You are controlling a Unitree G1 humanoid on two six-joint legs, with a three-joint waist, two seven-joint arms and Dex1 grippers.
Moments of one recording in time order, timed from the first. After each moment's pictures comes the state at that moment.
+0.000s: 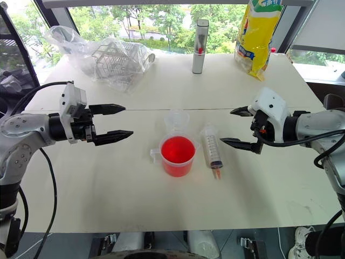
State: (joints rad) left arm -0.41 0.83 0.13 -0.33 -0.65 0.68 -1.02; right arm -0.31 -1.10 -0.15 -0.41 0.45 0.65 1.03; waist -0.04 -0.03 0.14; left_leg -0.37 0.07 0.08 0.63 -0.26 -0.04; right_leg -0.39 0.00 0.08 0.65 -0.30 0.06
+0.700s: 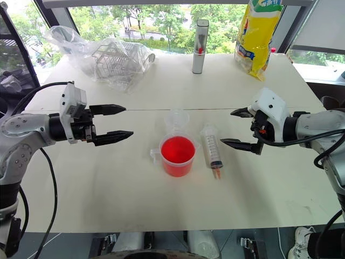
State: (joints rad) left arm -0.41 0.82 0.13 -0.33 -0.65 0.68 -1.01; right arm -0.32 -1.11 -0.15 -0.41 0.45 0.67 1.03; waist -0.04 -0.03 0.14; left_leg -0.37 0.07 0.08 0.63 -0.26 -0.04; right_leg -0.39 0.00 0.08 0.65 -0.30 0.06
